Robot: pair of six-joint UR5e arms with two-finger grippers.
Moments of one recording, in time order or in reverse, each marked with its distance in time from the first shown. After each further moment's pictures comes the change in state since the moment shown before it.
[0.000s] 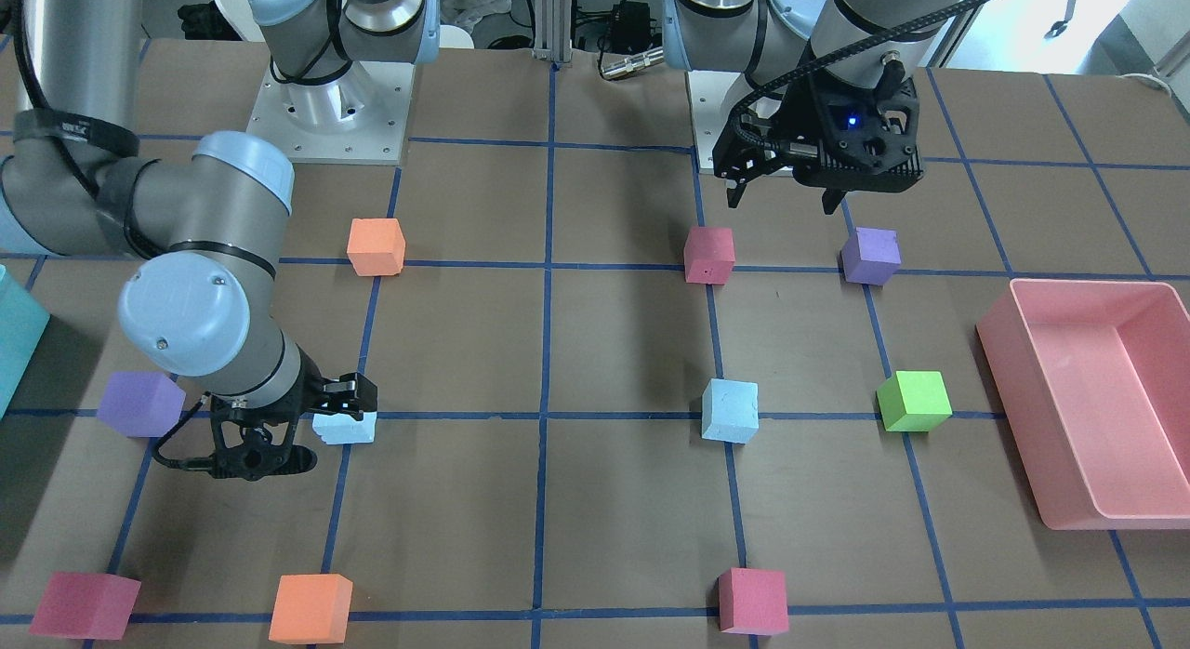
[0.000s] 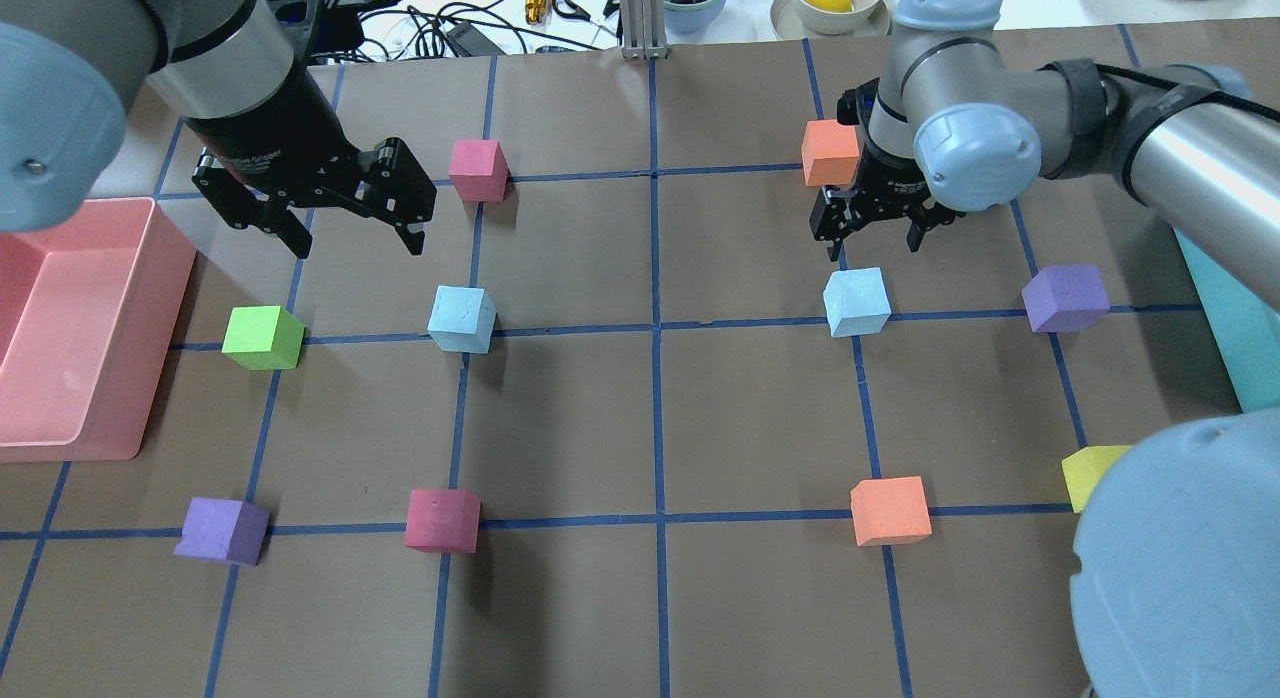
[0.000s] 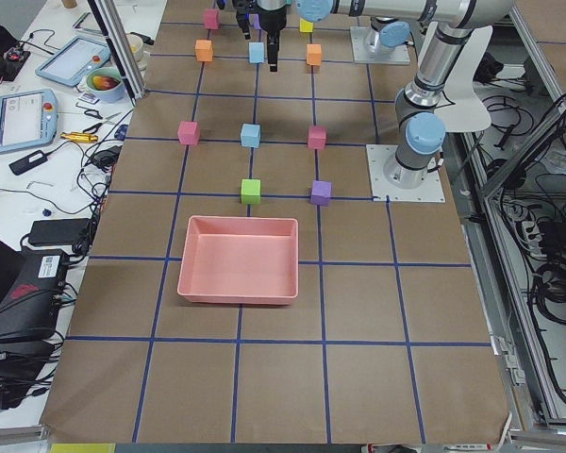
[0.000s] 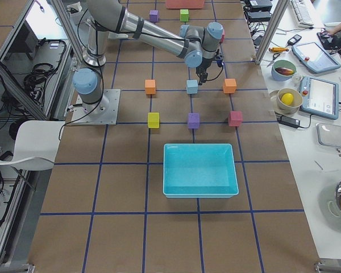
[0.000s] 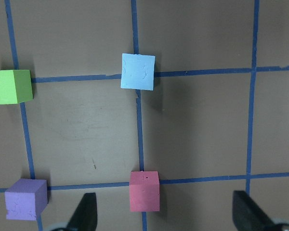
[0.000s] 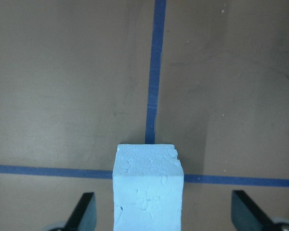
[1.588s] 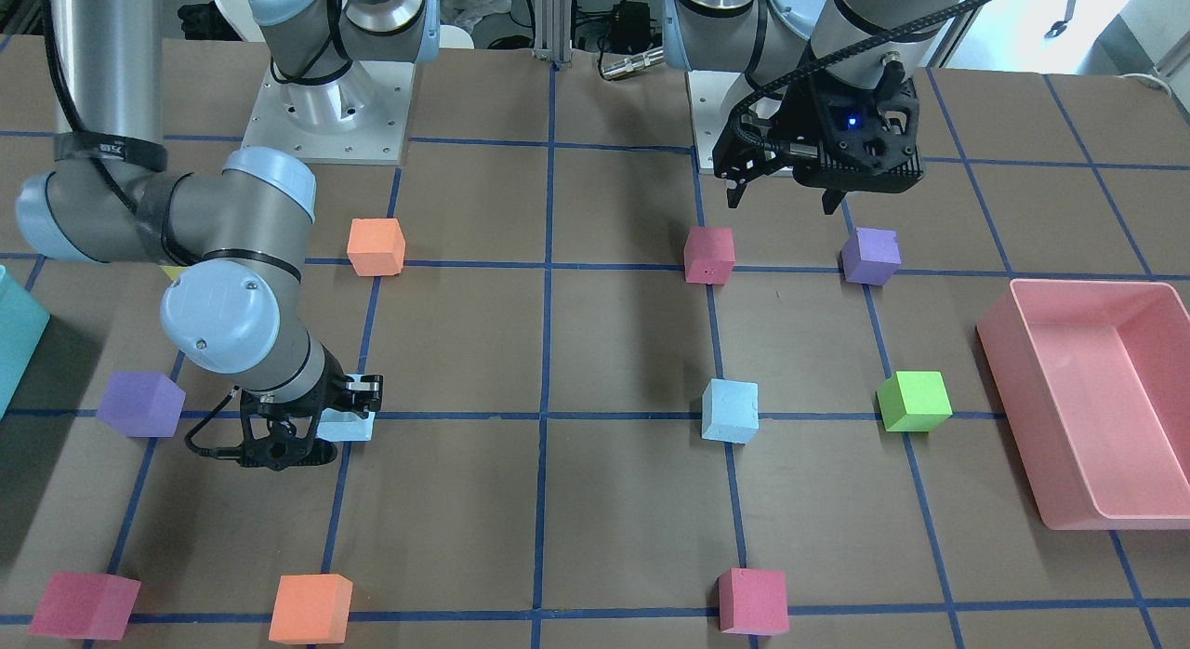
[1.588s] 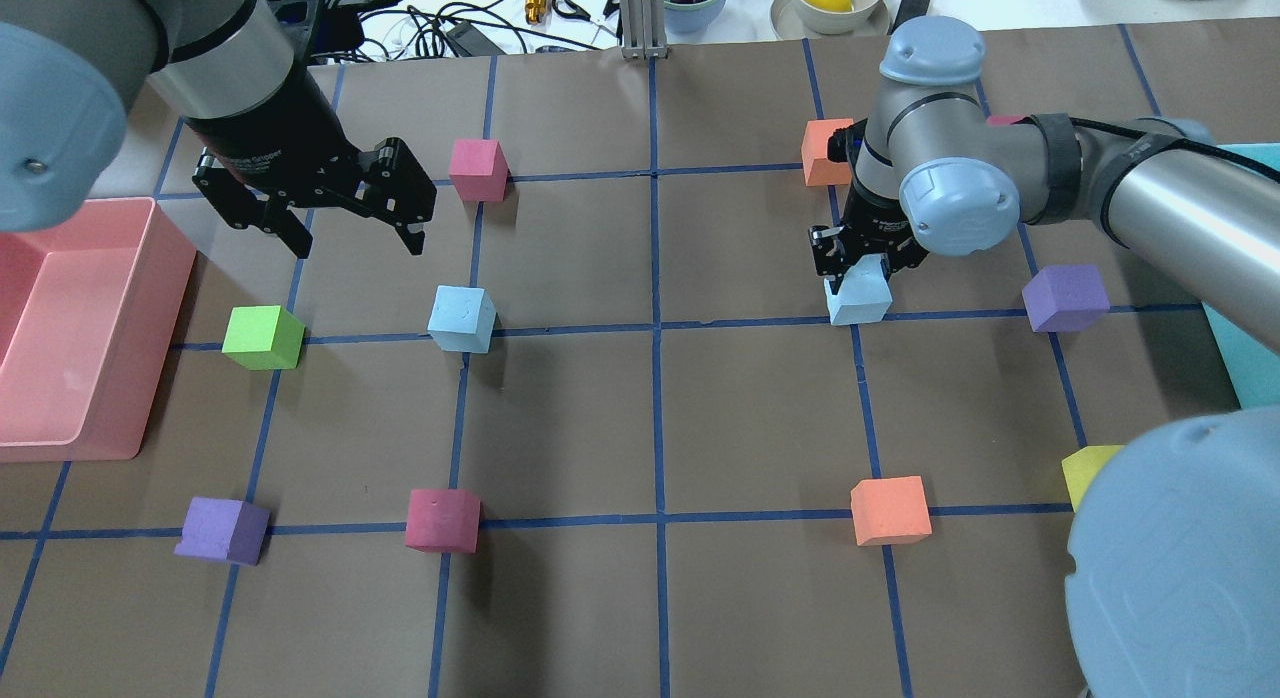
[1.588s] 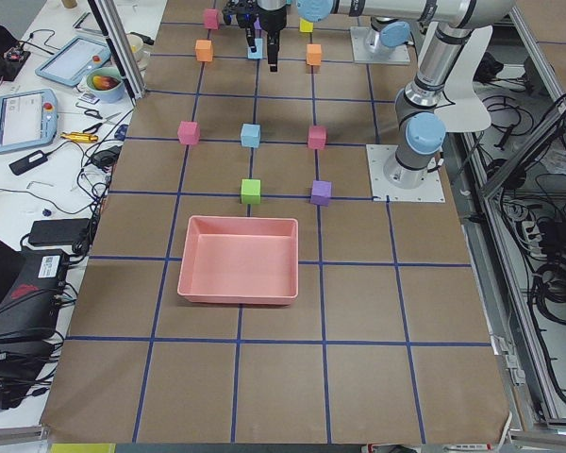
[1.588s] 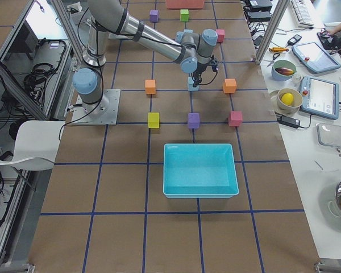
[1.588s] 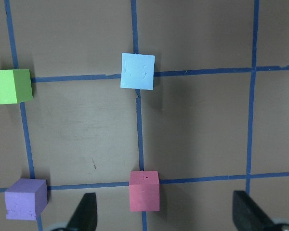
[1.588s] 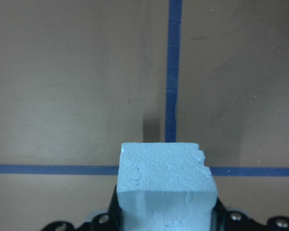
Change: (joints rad) left arm 0.000 0.000 0.000 0.000 0.000 0.000; right arm 0.020 -0.023 0.062 -0.032 0.038 0.086
